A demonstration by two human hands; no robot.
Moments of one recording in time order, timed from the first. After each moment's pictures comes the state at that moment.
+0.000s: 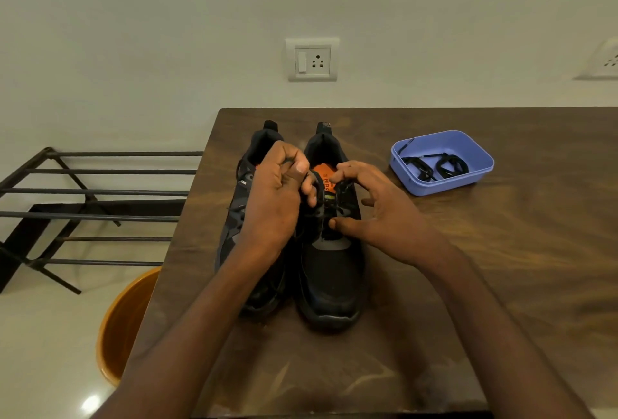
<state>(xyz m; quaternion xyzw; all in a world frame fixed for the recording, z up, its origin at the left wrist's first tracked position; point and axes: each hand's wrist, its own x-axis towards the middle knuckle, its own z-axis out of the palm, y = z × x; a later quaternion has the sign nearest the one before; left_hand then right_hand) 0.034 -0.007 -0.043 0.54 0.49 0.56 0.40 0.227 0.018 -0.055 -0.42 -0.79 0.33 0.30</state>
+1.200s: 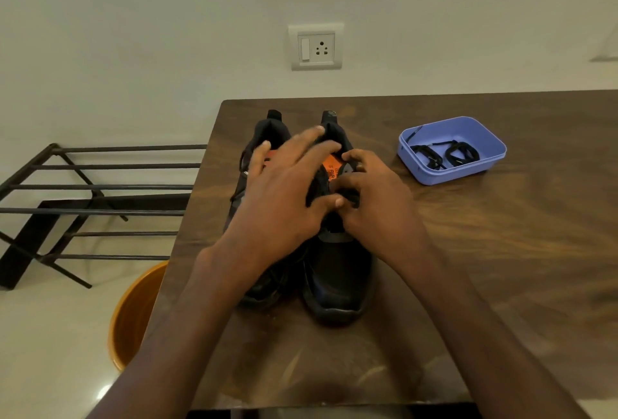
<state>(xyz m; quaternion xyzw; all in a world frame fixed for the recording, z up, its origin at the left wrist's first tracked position) 0.020 -0.025 -0.019 0.78 0.59 0.22 0.06 0.189 0.001 -0.047 -0.53 -0.79 0.16 0.26</state>
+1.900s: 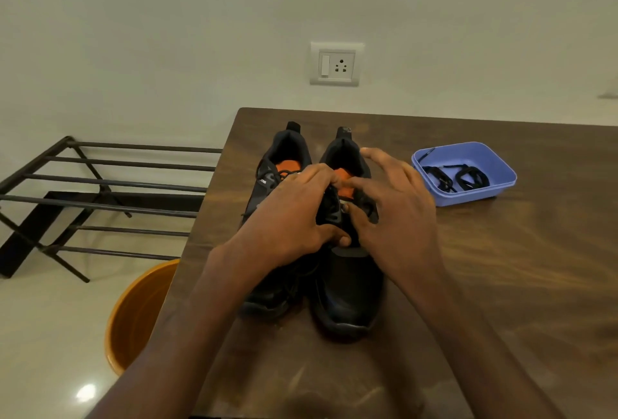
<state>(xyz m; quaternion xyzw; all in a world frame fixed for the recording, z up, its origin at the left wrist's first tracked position) 0.003 -0.012 -0.035 0.79 0.55 0.21 0.18 0.186 -0.005 -0.041 -0.53 -0.79 0.06 0.30</state>
